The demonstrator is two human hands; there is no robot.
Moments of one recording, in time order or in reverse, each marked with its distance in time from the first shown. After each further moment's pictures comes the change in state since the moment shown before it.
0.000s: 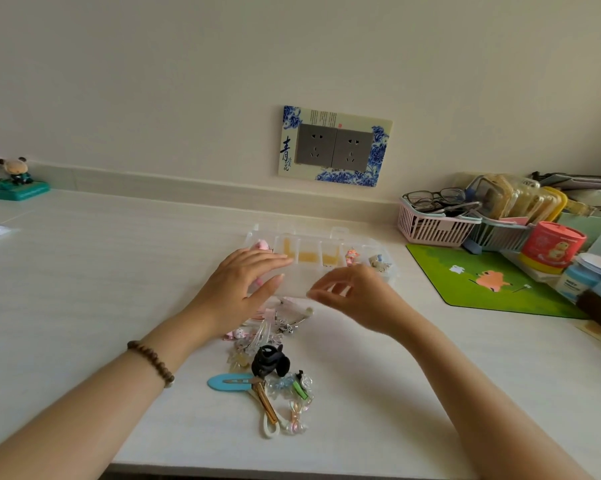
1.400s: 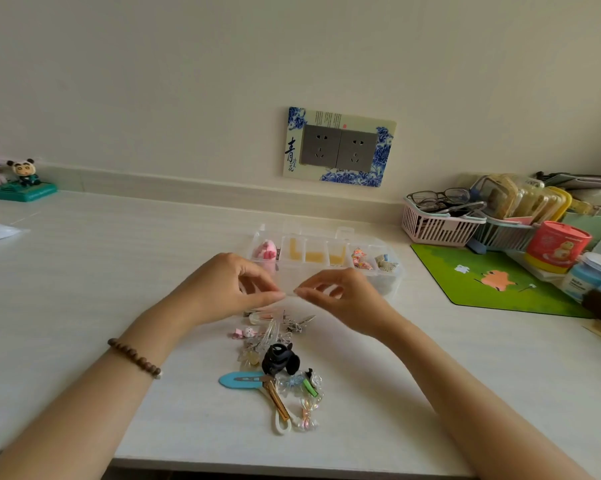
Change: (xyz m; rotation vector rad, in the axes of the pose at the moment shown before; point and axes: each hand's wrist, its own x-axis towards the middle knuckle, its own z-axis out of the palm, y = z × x) left_hand -0.008 0.016 -0.044 -0.235 -0.148 -0.195; right_hand 0.011 -0.006 0.026 0.134 0.022 -0.009
